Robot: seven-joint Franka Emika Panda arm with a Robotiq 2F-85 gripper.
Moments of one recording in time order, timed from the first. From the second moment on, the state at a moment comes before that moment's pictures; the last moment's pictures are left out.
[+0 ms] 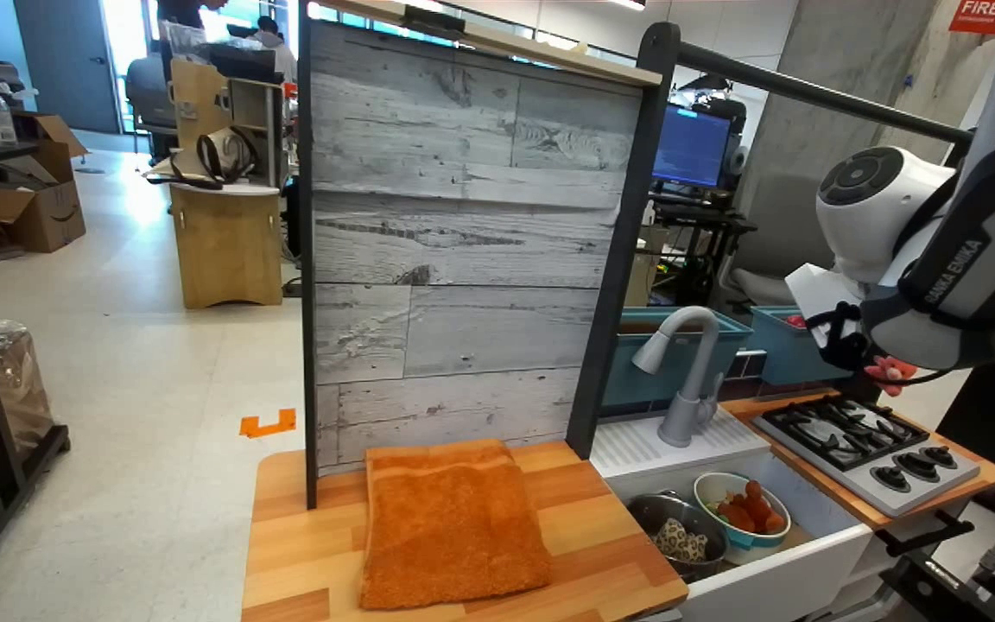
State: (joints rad) arm 0.86 1.29 -1.07 -2.02 0.05 2.79 2.30
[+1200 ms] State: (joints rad) arm 1.13 1.10 -1.11 -2.28 0.03 3.10 2.15
